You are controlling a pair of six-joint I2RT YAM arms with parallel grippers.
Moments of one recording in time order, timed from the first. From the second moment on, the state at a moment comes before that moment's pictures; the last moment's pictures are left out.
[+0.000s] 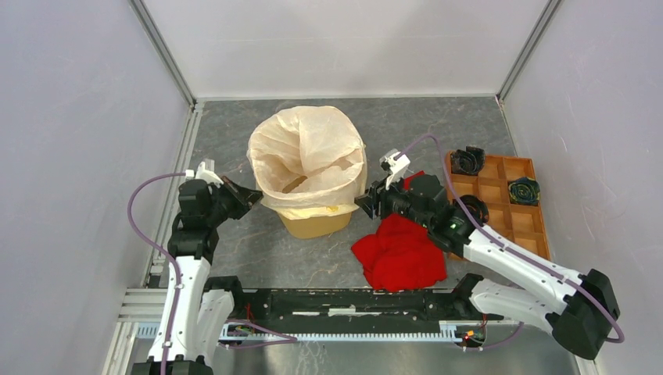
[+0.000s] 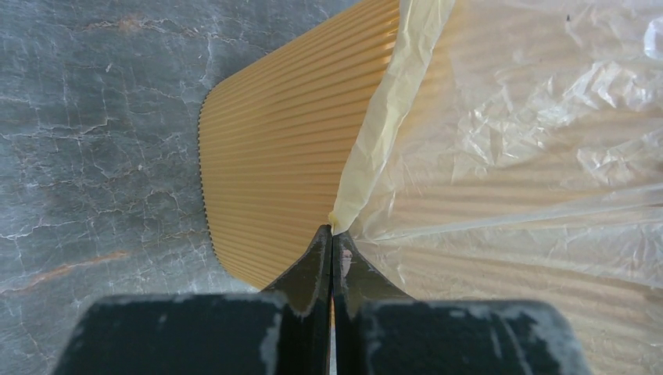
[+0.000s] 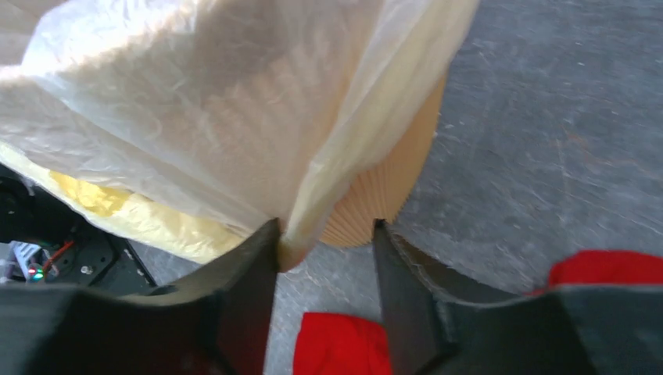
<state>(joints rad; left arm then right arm) 0.06 0.66 0.59 -0.41 0.42 -0.74 0.79 1.01 0.67 0.08 -0.08 0.27</state>
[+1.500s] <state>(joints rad) 0.06 0.85 0.62 -0.35 0.44 -0.67 0.30 1.48 0.82 0.93 -0.82 1.03</state>
